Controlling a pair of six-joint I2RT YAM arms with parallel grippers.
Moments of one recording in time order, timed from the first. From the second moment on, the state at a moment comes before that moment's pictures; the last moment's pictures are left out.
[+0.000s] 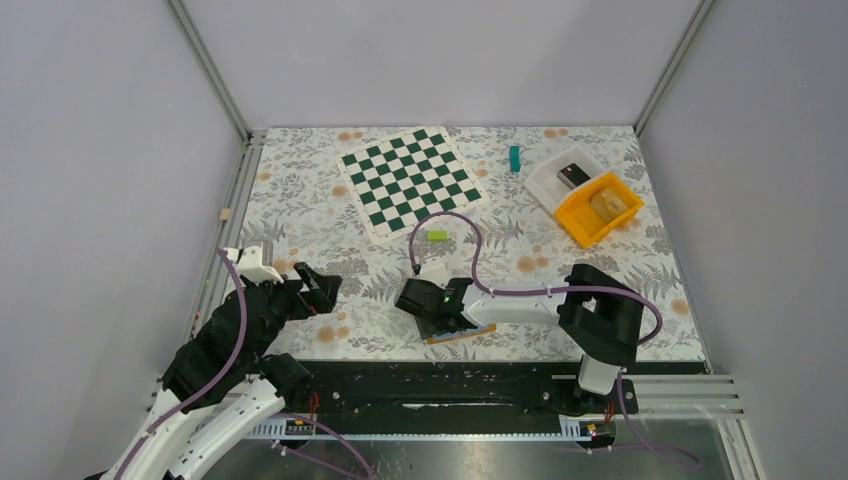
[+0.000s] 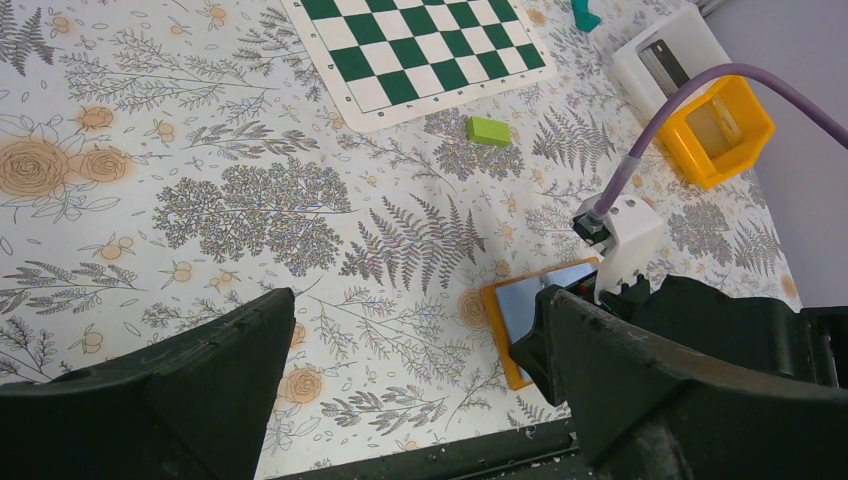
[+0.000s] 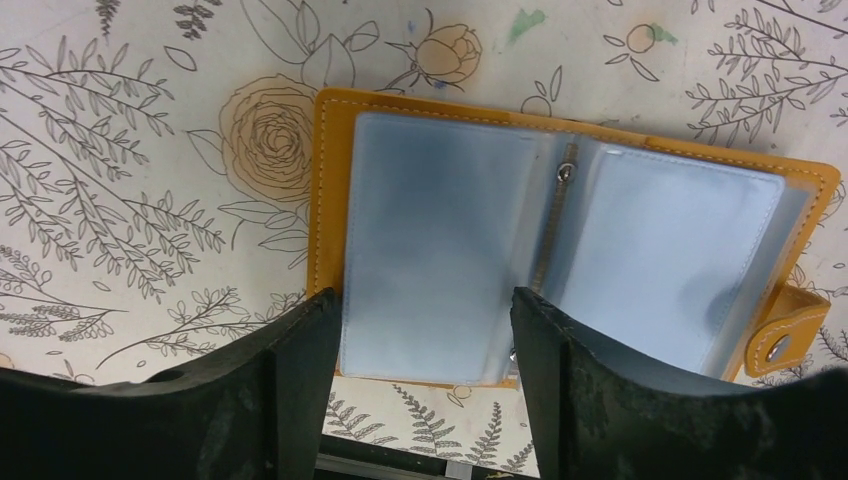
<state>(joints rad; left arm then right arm) -0.69 0.28 0.74 -0.82 -0.36 -0.63 1.20 1.76 1.07 -0.58 0.39 0.79</state>
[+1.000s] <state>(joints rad) -0.69 0.35 0.74 -0.80 -0.21 -0.64 1.18 1.57 0.87 -0.37 0.31 0.84</state>
